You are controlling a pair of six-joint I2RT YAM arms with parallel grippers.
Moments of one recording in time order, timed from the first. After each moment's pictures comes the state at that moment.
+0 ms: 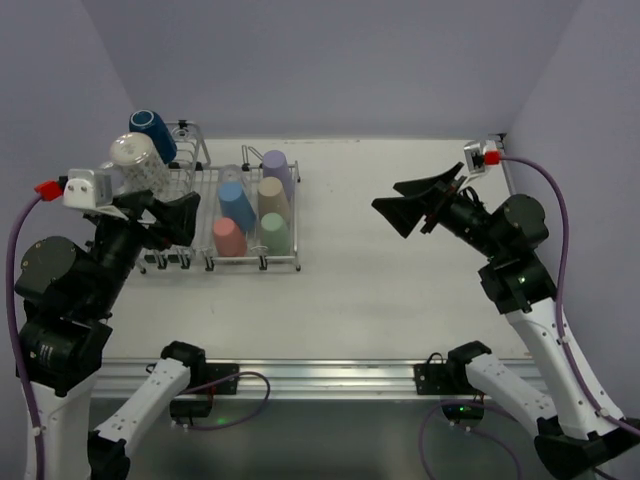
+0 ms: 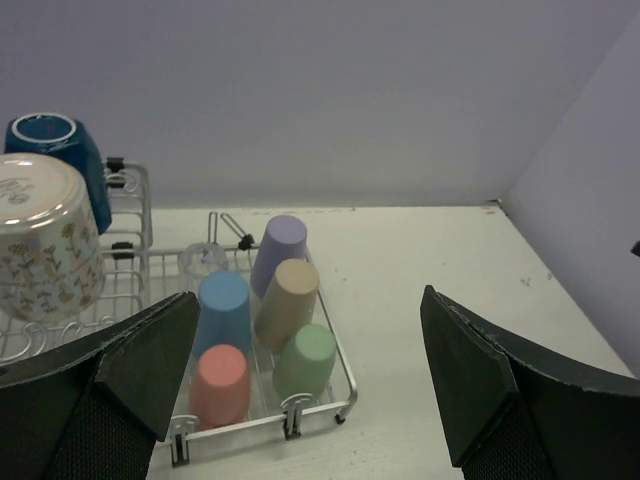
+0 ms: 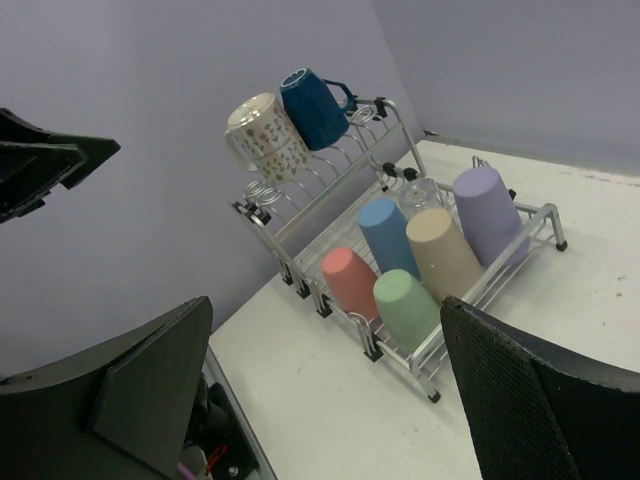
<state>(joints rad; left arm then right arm) -0.28 0.65 1.41 -0.69 0.01 -0.25 0.35 0.85 1.06 -0.05 -0.54 0.58</state>
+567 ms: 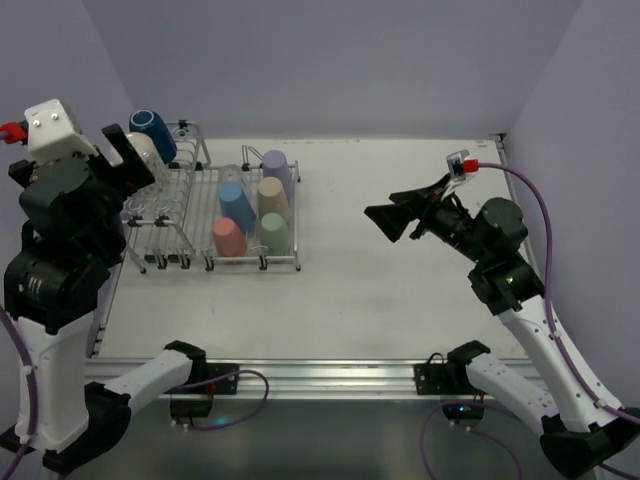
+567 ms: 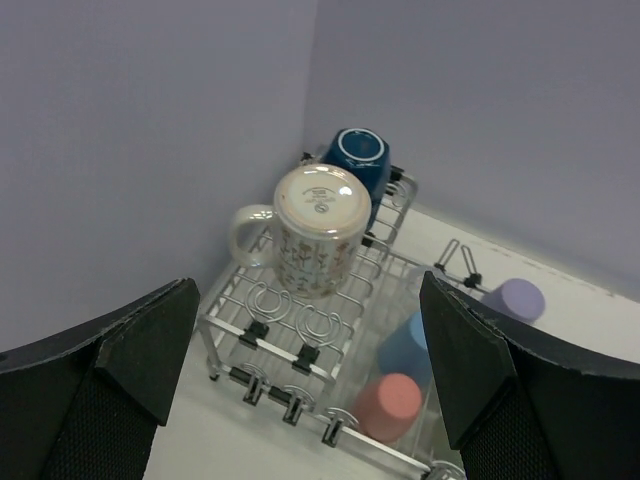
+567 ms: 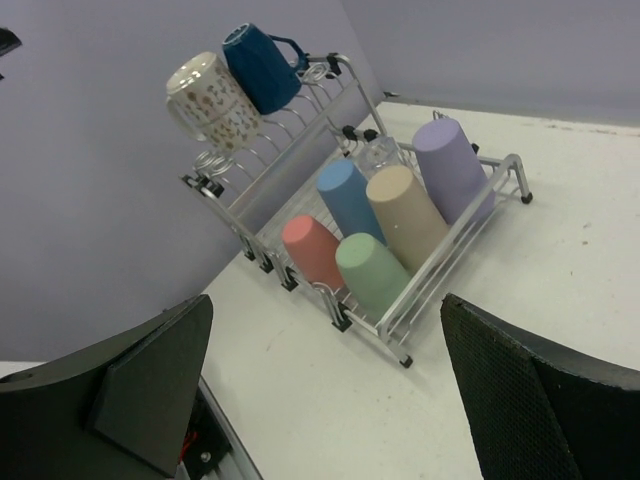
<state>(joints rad) -0.33 0.97 1.81 -0.96 -0.72 -0.22 0.42 0.82 0.96 -0.08 -0.42 0.52</state>
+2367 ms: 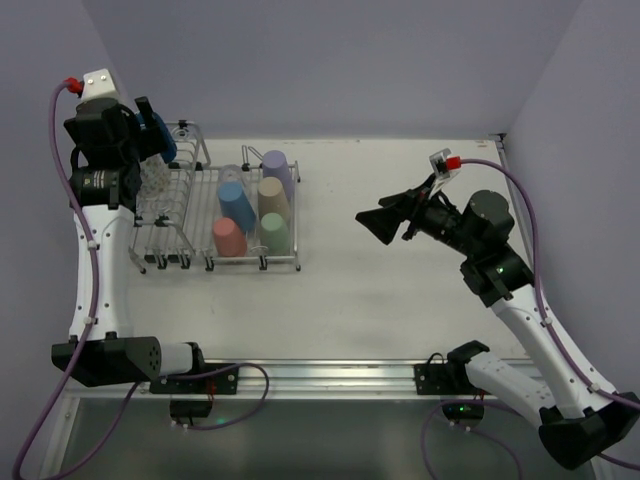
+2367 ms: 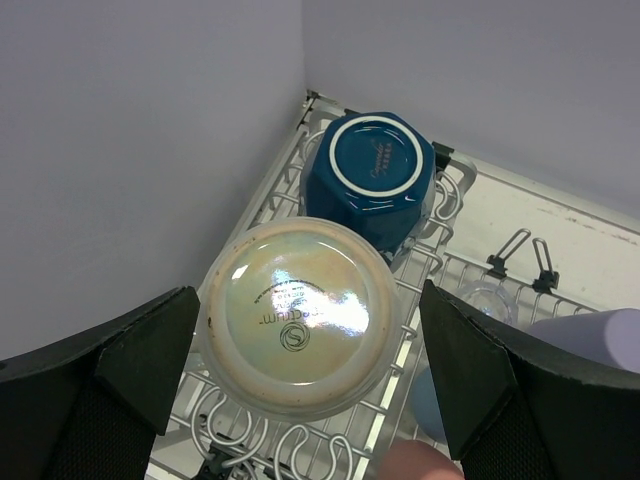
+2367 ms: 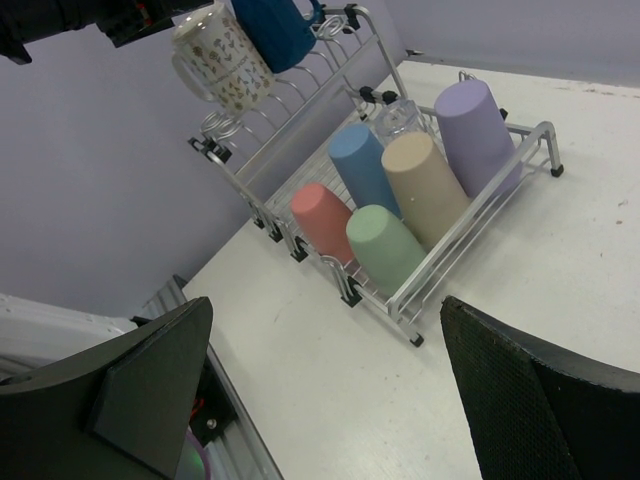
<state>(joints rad) 0.11 1.32 1.64 -0.65 -0.29 -0.14 0.43 0.90 0.96 -0.09 -0.49 0.50</state>
